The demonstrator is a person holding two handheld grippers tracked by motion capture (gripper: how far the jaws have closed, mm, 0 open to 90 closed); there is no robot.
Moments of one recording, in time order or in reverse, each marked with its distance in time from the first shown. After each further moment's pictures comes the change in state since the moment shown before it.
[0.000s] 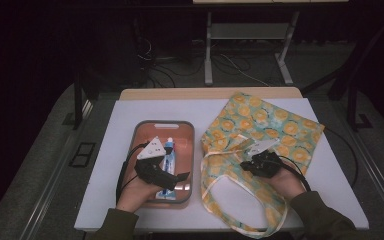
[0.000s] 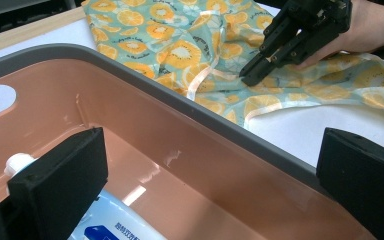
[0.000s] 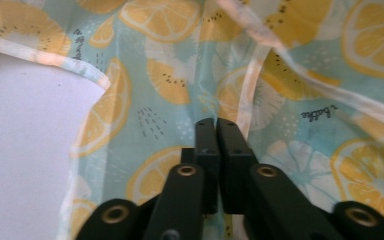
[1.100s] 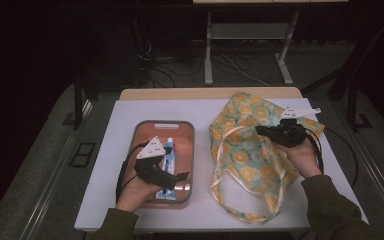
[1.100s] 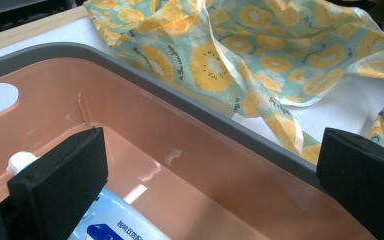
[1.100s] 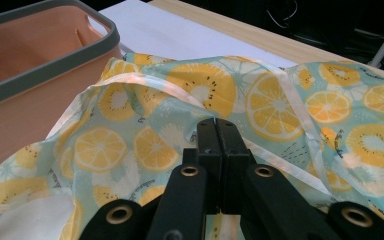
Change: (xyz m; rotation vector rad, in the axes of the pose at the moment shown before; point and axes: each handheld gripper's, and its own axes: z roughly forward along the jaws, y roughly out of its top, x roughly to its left) left arm 0.002 0.000 0.000 0.006 -0.001 -0.007; right arm -0.065 0.026 -0.066 -0.338 -0.051 0.194
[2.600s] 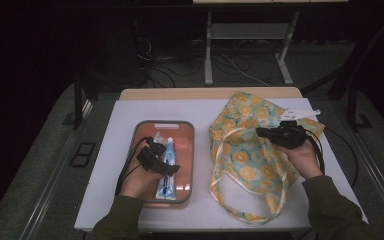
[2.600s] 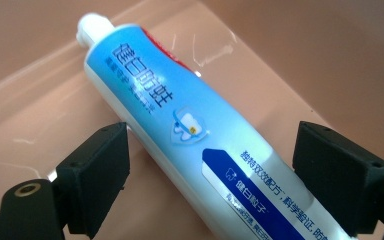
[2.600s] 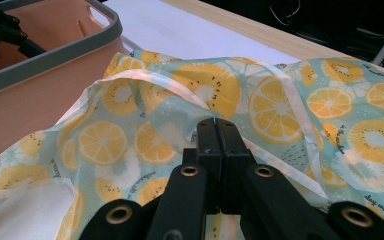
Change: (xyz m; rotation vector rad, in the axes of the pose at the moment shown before) left arm 0.047 -0.016 0.038 0.409 0.198 -0.188; right arm 0.001 -0.003 -0.001 0.013 0.003 -0.022
